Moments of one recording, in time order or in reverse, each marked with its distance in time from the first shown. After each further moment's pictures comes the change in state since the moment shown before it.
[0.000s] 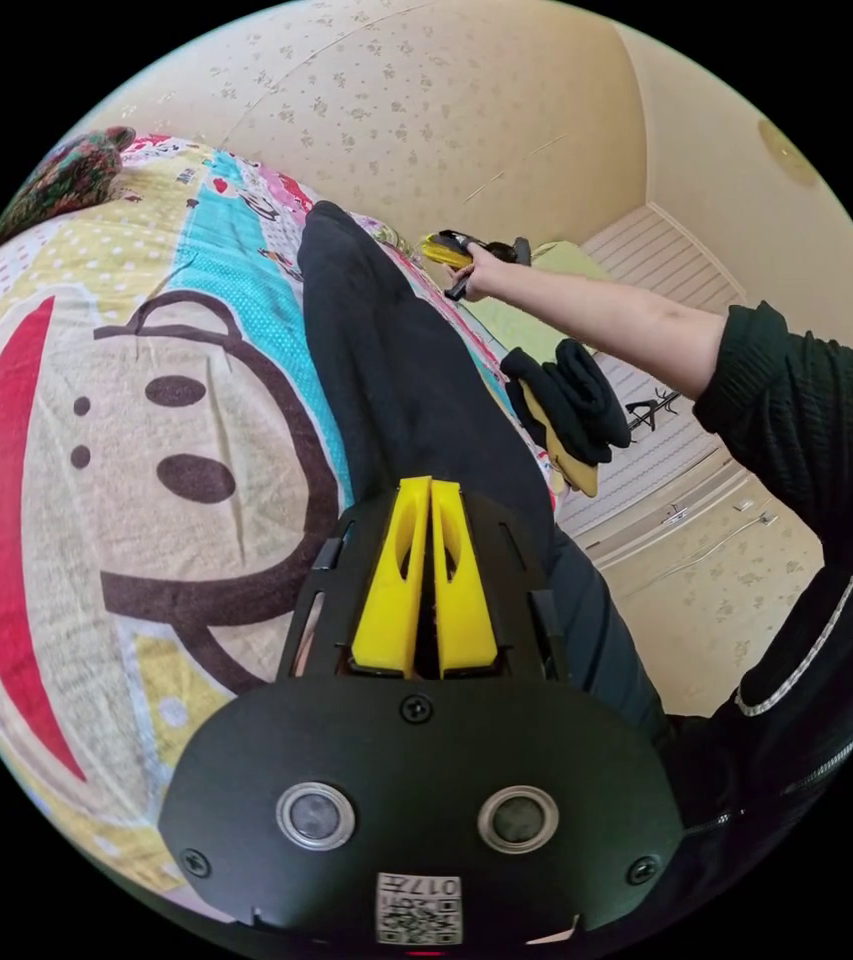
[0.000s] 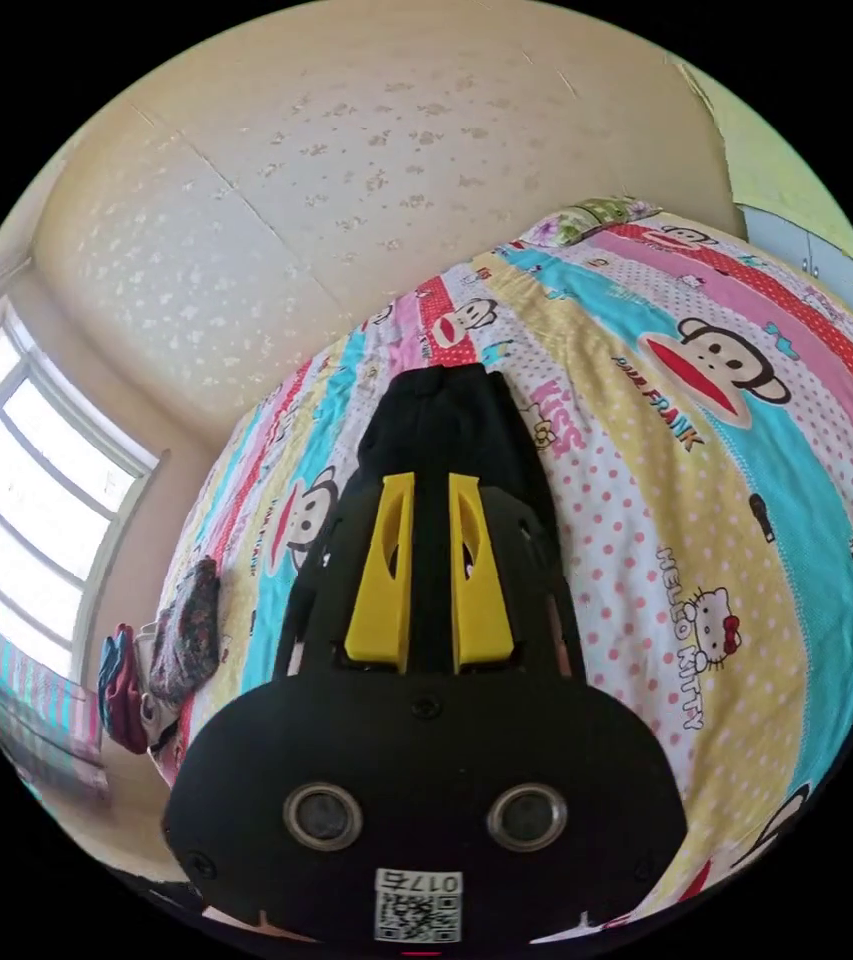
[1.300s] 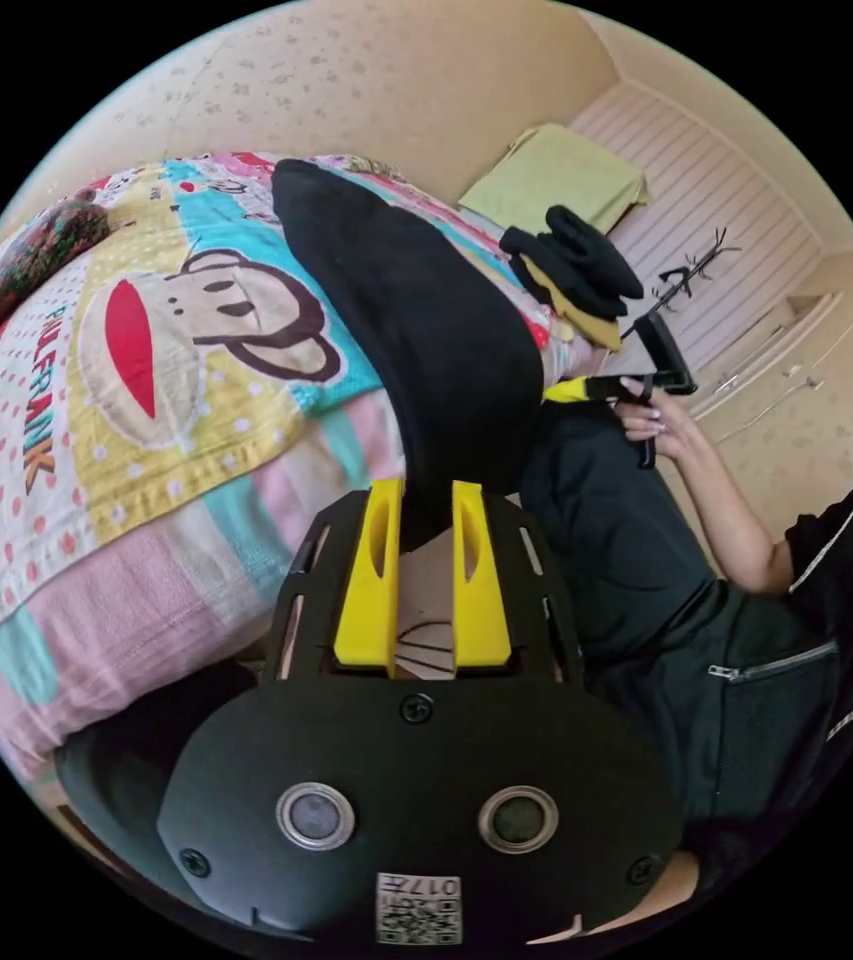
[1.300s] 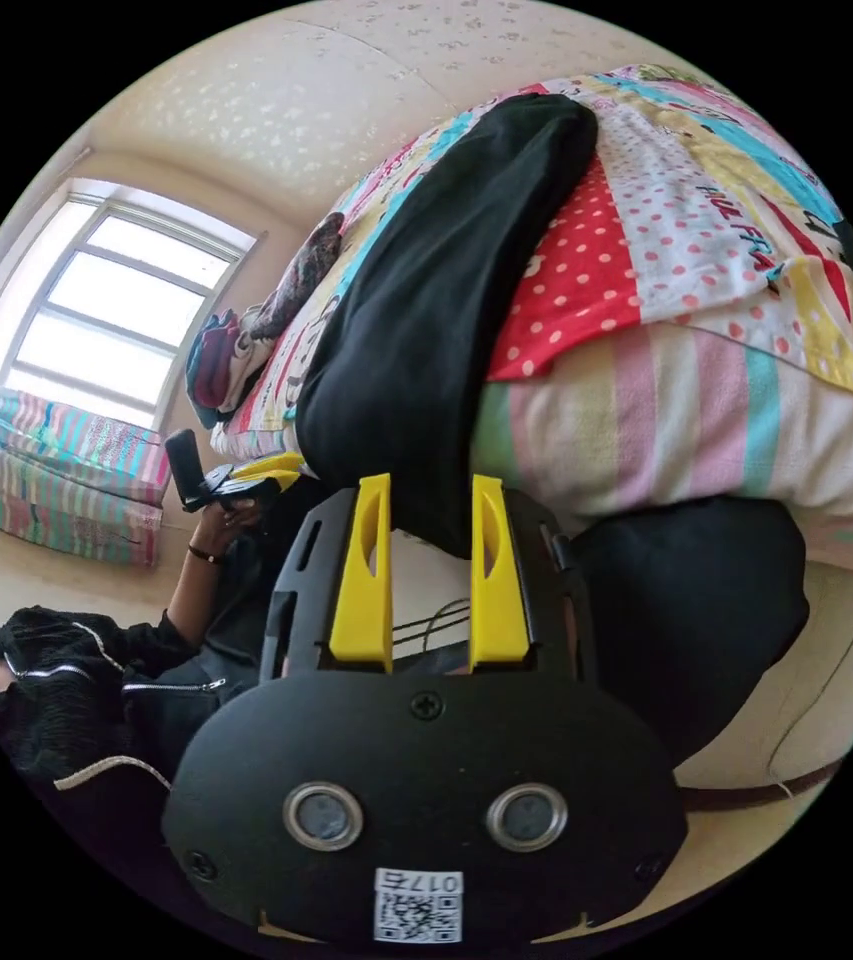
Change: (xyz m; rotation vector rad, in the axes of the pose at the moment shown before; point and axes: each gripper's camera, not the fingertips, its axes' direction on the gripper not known) left arm 0.040 0.185 0.073 -0.318 -0.253 0.222; right arm -0.017 0.322 -0.244 -0.521 -0.124 -0.075
